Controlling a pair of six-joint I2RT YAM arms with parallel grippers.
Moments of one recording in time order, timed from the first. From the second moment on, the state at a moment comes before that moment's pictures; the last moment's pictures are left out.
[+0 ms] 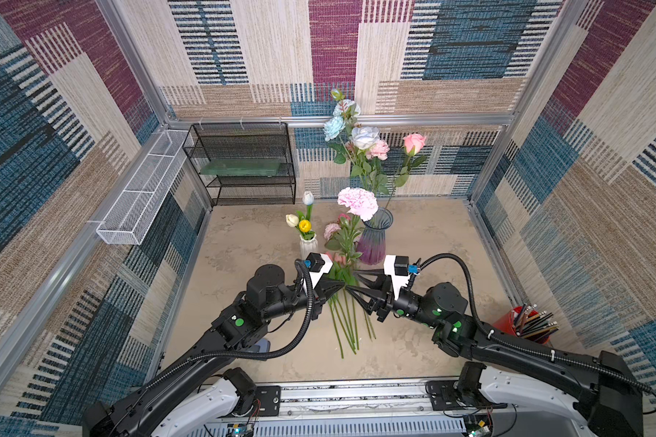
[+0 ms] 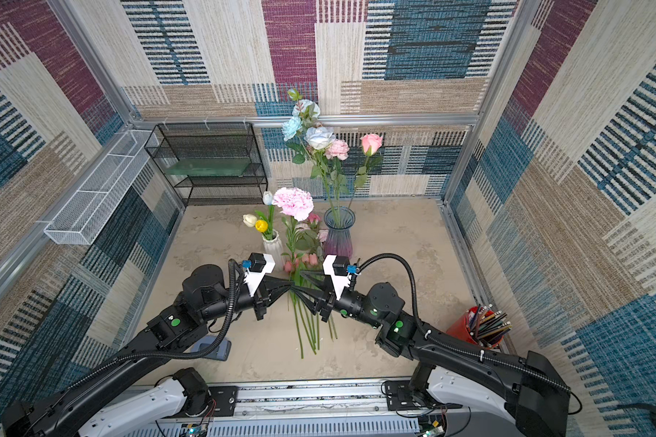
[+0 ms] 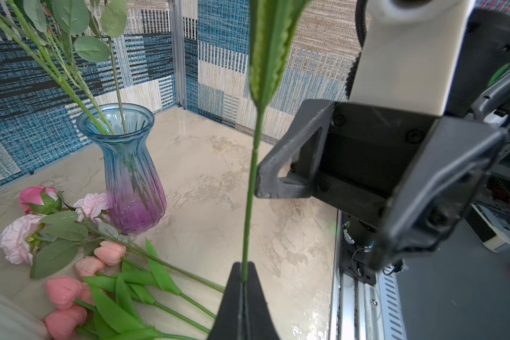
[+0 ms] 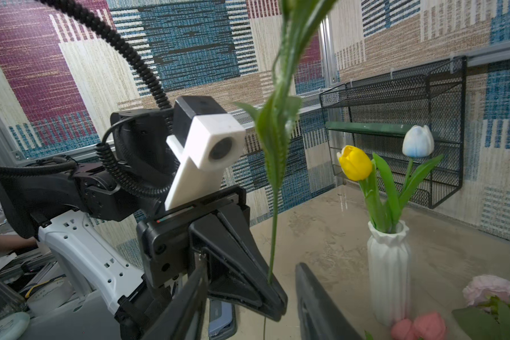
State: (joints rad) left arm -0.73 0.87 0.75 -0.09 0.42 -0.05; right arm 0.96 0.99 0.58 0.60 -0.21 0.27
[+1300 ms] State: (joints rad) left arm -0.73 0.86 0.75 -0.07 0.42 -0.08; right arm 0.90 1.12 0.67 0.64 -0.25 0.32
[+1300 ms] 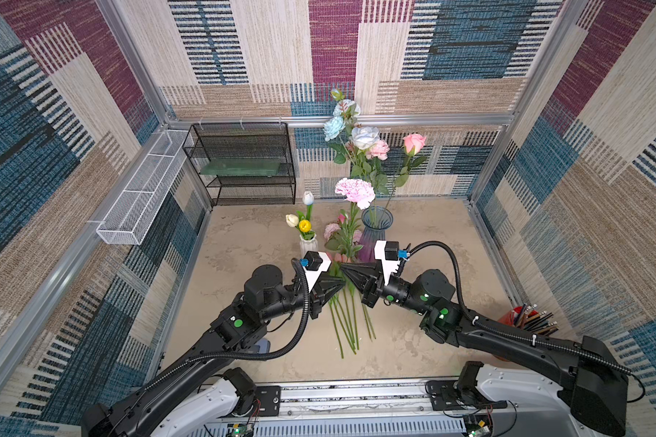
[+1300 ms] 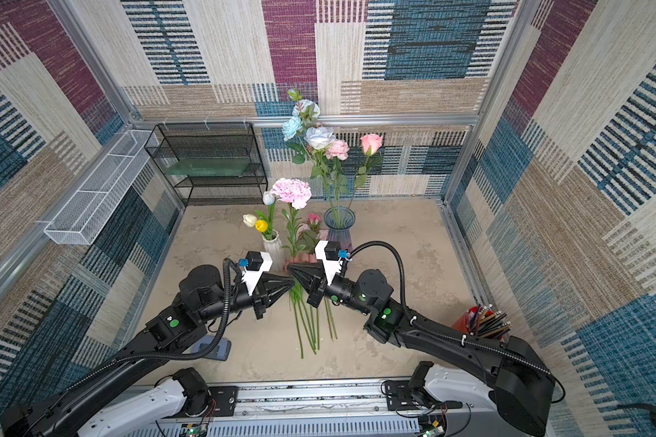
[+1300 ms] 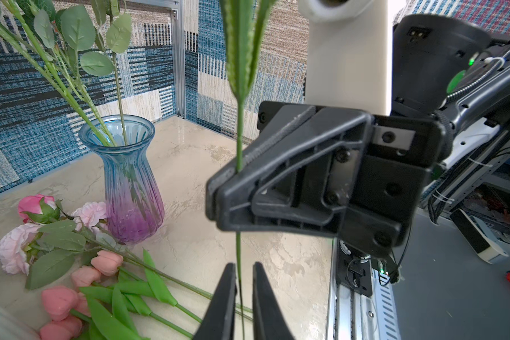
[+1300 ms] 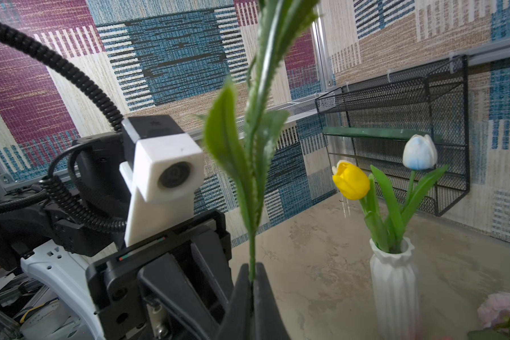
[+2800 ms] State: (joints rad) left arm -0.73 0.33 0.66 -0.62 0.30 -0.04; right arm 0.63 1.75 1.02 -0.07 -0.11 0.50
